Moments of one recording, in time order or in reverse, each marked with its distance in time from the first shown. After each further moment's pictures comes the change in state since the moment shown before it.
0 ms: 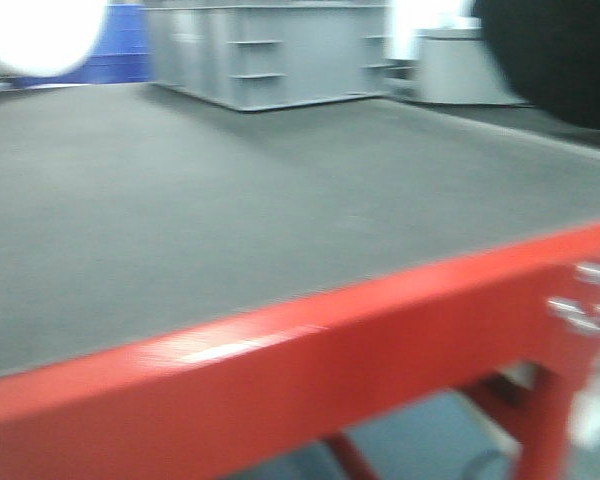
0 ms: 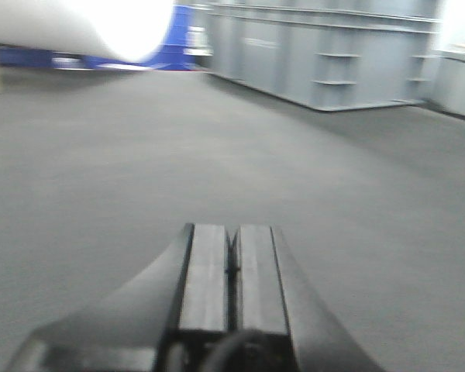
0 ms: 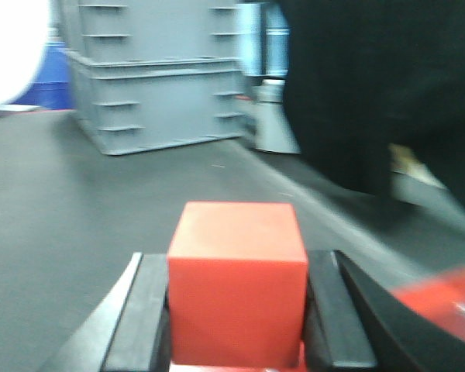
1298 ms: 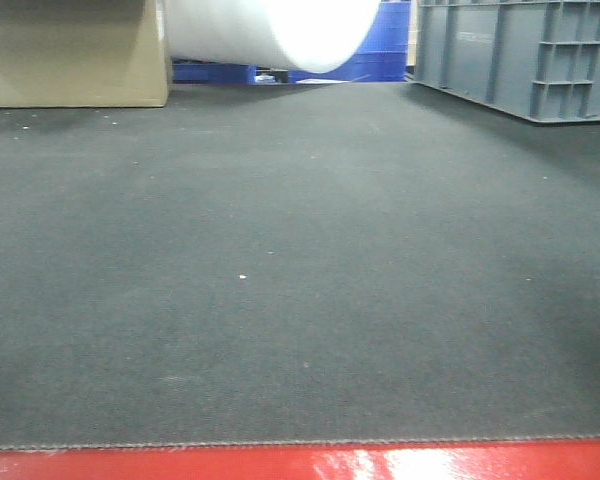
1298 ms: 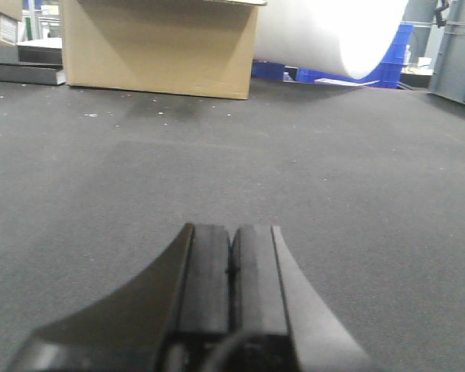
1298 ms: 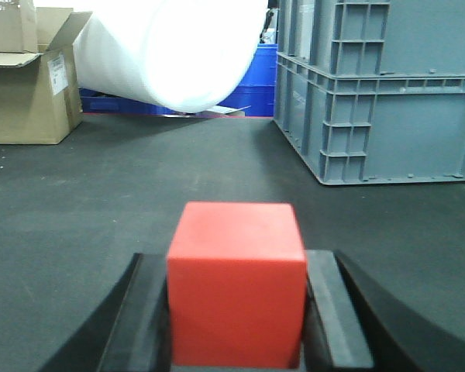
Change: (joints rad) left arm 0.000 0.000 0.000 0.000 0.000 0.000; right arm 0.000 0.000 0.000 0.000 0.000 0.000
